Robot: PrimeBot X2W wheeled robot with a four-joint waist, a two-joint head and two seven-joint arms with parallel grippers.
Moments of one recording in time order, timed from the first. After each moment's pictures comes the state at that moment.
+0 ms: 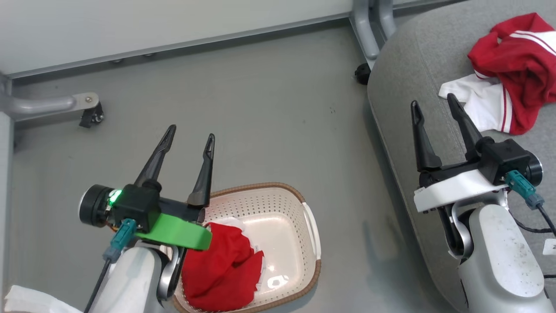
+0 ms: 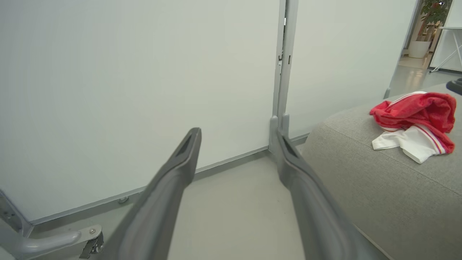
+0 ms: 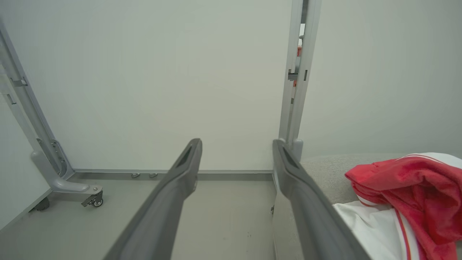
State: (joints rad) left arm -0.29 0.14 -0.30 0.15 -0.19 -0.07 -0.26; right arm -0.38 -0.05 0.01 0.20 0.11 0.13 -0.26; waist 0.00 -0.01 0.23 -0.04
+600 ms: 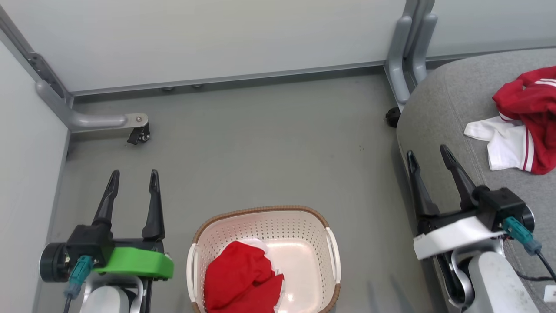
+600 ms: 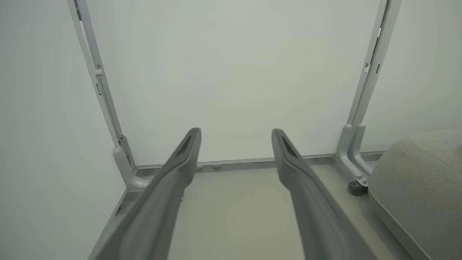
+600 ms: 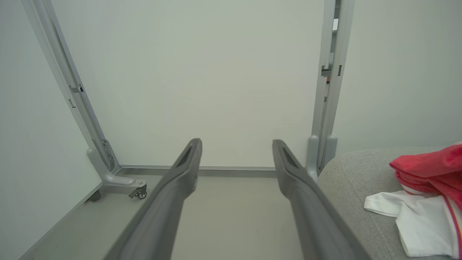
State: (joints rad) left arm -0.12 0.09 -0.06 0.16 -0.17 -0.07 -0.26; right arm -0.19 -0.05 0.03 0.14 0.17 0.13 -0.26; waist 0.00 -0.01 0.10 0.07
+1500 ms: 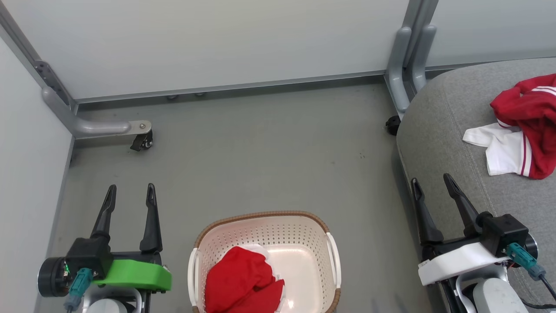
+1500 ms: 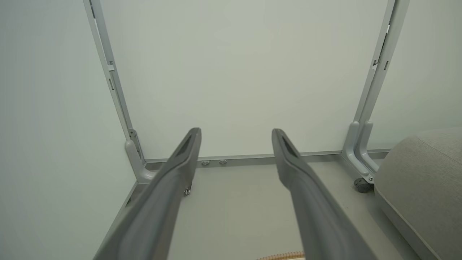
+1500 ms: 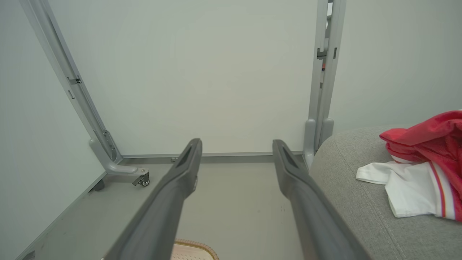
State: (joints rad) left arm -0.07 0.06 0.01 0.16 -0.12 -0.10 -0.26; right arm -0.07 -0.05 0.03 0.11 0.19 0.13 -0.26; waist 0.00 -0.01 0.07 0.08
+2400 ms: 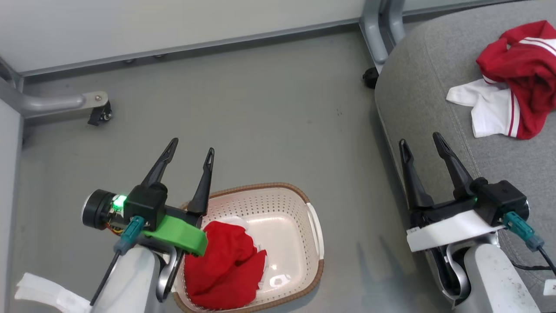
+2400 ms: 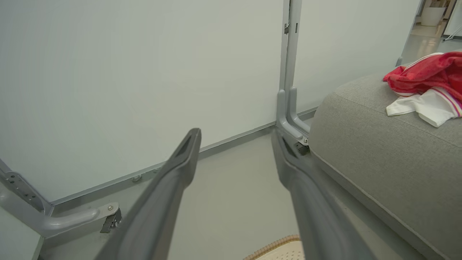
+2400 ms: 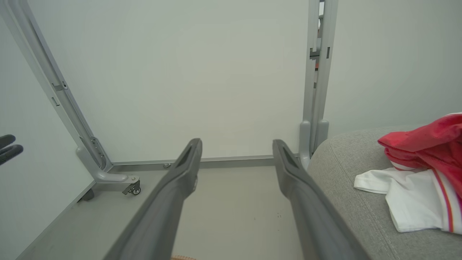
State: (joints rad) left arm -0.30 0.13 -0.26 0.28 -0.12 -0.13 -0.26; right arm -0.19 -0.05 0.07 0.07 0.20 0.13 -0.26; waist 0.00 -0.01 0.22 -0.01
